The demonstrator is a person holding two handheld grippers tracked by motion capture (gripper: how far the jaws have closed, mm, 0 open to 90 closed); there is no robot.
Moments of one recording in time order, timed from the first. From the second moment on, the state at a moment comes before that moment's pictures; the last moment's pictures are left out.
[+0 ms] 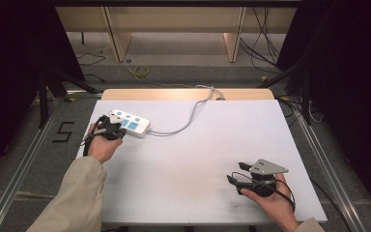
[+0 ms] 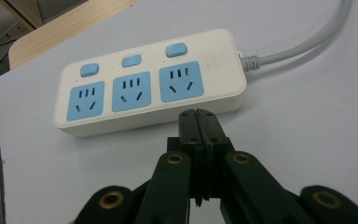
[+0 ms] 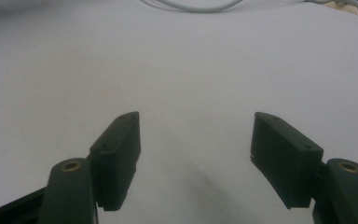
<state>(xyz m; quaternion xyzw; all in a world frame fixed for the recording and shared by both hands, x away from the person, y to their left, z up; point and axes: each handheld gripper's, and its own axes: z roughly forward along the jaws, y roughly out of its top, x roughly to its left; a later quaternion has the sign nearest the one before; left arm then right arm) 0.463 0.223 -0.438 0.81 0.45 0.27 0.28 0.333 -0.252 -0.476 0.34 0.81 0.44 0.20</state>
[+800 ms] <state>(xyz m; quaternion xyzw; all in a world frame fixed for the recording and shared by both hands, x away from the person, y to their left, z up) 0.493 0.210 -0.432 0.82 0.43 0.27 0.27 0.332 -0.252 -0.475 0.34 0.81 0.44 0.19</state>
